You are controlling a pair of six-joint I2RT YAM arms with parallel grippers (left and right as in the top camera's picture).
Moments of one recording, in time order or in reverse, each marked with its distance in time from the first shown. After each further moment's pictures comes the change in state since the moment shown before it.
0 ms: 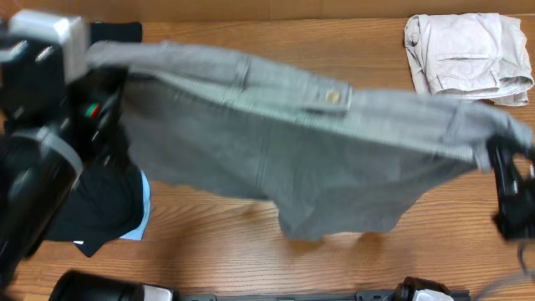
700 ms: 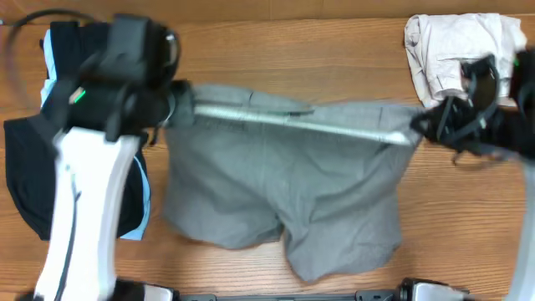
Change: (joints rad) left arm -0.002 0.032 -0.997 0.218 -0.142 -0.215; right arm 0.088 0.304 -0.547 0.105 -0.008 -0.021
